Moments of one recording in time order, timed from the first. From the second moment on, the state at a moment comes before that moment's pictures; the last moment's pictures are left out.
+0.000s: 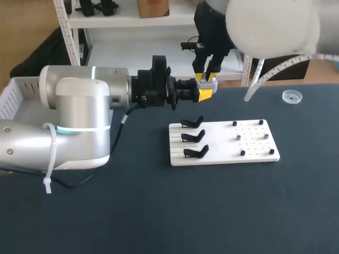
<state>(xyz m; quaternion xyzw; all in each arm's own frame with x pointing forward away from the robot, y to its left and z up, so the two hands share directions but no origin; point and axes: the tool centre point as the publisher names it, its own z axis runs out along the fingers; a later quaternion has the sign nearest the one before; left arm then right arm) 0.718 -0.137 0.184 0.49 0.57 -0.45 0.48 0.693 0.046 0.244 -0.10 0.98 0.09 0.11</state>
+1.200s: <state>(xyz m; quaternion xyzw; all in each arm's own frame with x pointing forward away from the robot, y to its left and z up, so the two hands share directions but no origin) 0.718 -0.137 0.184 0.49 0.57 -0.45 0.48 0.697 0.046 0.233 -0.10 0.99 0.08 0.10</state>
